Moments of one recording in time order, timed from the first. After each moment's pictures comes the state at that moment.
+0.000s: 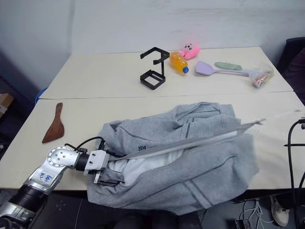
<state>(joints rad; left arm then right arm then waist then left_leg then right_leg) -0.26 0.80 -0.29 0.15 -0.25 -0.24 -1.20 -0.21 -0.88 -0.57 0.50 -0.16 -0.39 -0.03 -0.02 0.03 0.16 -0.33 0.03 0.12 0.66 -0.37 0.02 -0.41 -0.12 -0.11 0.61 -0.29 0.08</state>
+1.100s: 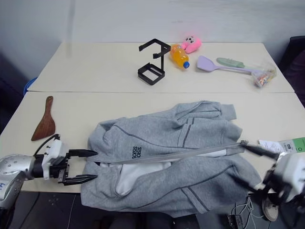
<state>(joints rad) 0.05 0.91 0.18 0.02 -0.47 0.04 -1.23 0.53 -0.78 -0.54 -0.41 0.61 -0.13 1.15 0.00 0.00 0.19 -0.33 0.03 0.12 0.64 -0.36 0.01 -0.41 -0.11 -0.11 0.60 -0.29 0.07</state>
